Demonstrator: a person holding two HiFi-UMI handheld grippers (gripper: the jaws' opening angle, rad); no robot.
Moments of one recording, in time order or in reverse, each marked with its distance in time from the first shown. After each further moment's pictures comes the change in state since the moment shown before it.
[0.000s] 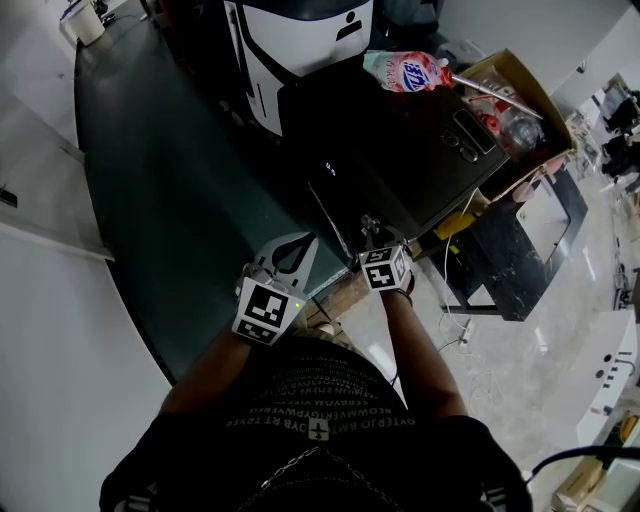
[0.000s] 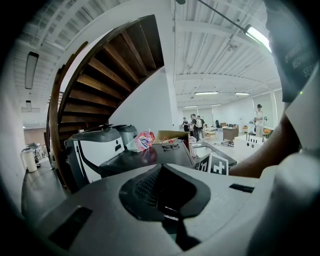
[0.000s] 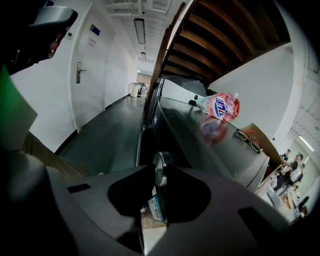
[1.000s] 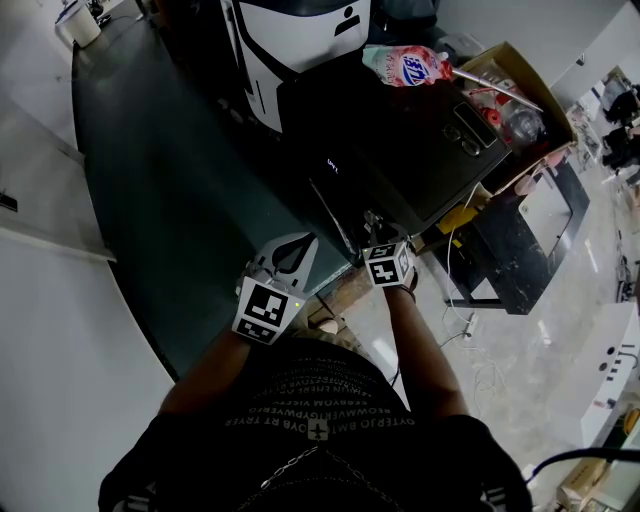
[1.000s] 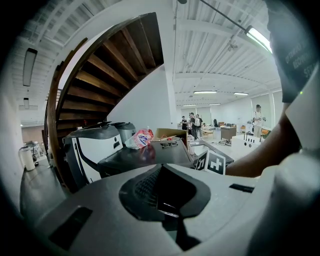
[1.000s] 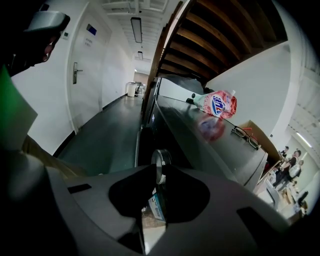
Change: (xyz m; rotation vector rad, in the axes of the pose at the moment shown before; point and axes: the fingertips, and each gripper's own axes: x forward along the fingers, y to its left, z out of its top) left arm -0.003 0.001 -0.007 -0.007 0.026 -0.024; right arm 0.000 -0.003 -0.003 0.031 0.018 -0.013
